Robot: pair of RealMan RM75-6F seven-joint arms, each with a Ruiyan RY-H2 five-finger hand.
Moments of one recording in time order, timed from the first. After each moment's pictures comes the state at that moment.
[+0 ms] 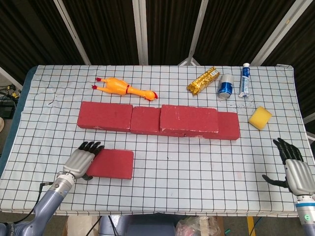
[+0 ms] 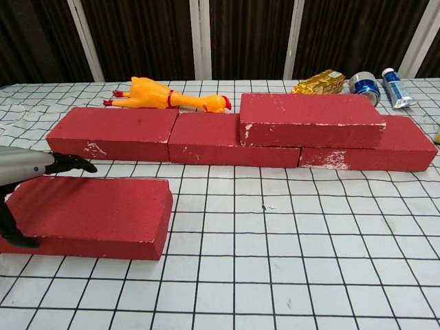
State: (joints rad) left arm -0.58 -1.30 0.00 -1.90 0.94 1.03 0.68; right arm 0.13 -1.04 0.04 -1.65 -1.41 1.36 0.18
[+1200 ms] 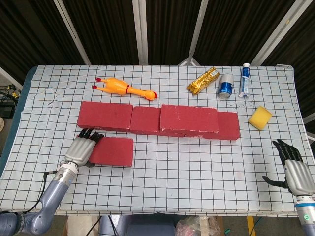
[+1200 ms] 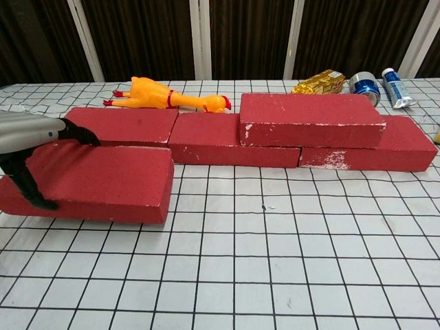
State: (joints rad) left arm -0.66 -1.33 -0.05 -1.84 0.89 1.12 0.69; right arm 0.12 -1.04 0.06 -1.66 -1.40 1.33 0.16
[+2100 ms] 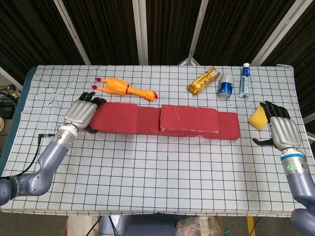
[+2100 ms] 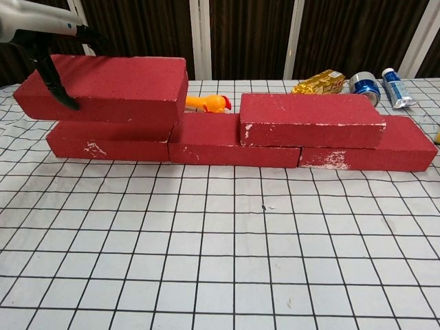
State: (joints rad) left arm -0.93 -1.14 -0.22 -1.75 0.62 0.87 0.63; right arm 0.46 -0.94 0.28 -1.78 -0.95 1.01 -0.18
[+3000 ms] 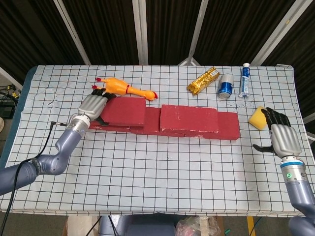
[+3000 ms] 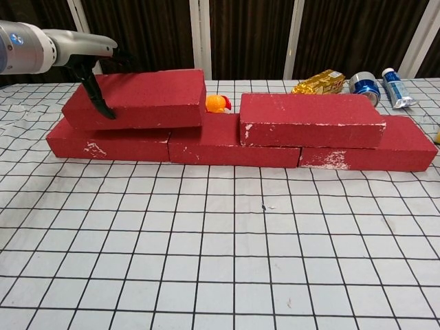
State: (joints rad) left arm -1.02 -1.35 -0.20 -1.36 0.71 0.69 0.40; right arm 0.41 -1.00 0.22 -1.74 -1.03 1.11 -0.12
